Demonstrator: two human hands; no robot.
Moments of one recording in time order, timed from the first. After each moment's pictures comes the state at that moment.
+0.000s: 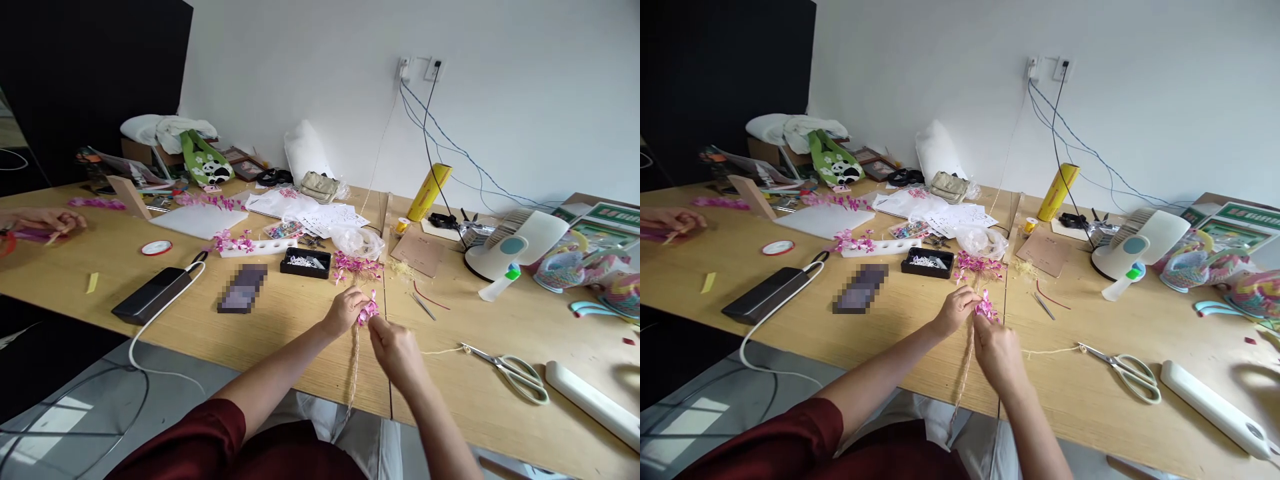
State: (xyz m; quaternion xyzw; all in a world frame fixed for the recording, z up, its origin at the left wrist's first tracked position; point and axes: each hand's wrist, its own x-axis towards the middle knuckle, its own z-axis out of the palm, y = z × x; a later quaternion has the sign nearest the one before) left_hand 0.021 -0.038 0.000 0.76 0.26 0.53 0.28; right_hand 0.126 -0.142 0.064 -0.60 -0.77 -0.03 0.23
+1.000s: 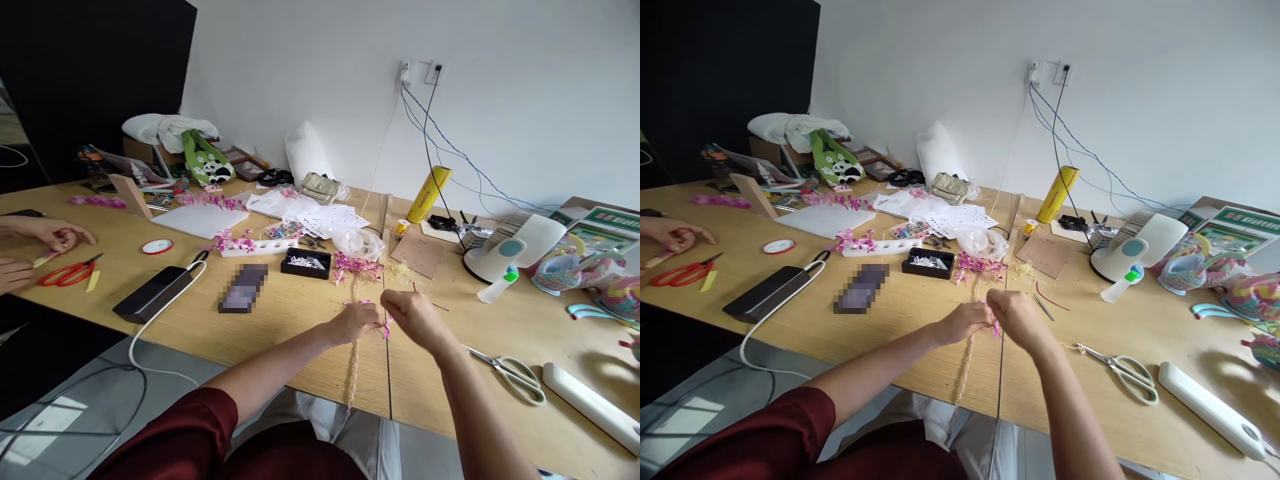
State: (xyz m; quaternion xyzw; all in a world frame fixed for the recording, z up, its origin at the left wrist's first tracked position) left_hand 0.021 -0.053 0.012 0.83 0.11 0.41 0.36; right_hand 0.164 -0.102 0.106 -0.55 -0.81 0.04 0.19
